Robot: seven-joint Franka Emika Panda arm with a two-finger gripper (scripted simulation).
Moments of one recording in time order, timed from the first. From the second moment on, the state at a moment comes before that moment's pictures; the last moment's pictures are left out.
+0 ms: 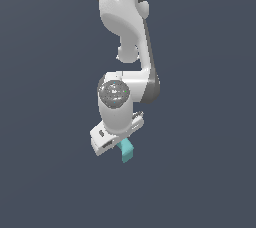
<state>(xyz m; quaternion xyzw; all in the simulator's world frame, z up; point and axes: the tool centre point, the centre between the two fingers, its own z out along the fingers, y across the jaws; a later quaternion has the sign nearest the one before) 0.108 -0.030 0.103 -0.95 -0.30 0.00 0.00</state>
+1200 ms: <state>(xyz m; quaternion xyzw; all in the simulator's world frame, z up) -0.006 -0.061 0.136 -0.95 -0.30 0.00 0.00</state>
